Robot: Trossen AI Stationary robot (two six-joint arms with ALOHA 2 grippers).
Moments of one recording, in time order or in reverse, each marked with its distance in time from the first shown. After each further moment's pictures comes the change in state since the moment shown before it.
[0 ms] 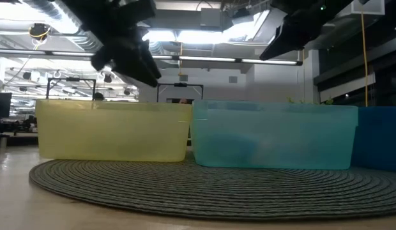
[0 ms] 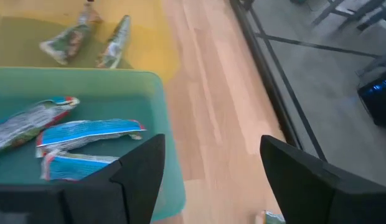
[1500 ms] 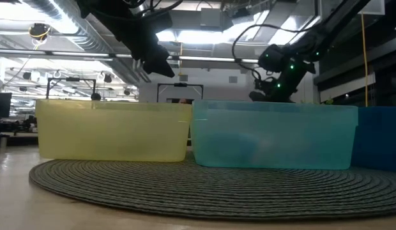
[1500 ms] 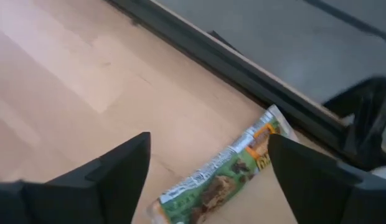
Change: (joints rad) left arm 0.234 0.000 0.000 0.248 -0.183 0.056; right arm -0.716 0.465 0.000 0.263 -0.245 0.299
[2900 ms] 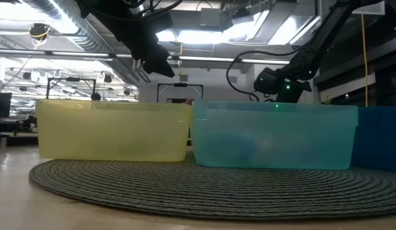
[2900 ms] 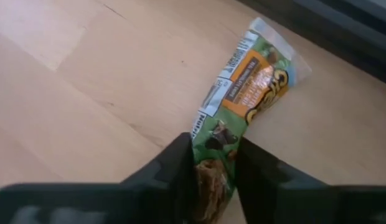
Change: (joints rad) left arm 0.000 0.000 -0.001 0.002 0.000 -0.006; right arm -0.031 0.195 0.001 0.022 -0.082 0.091
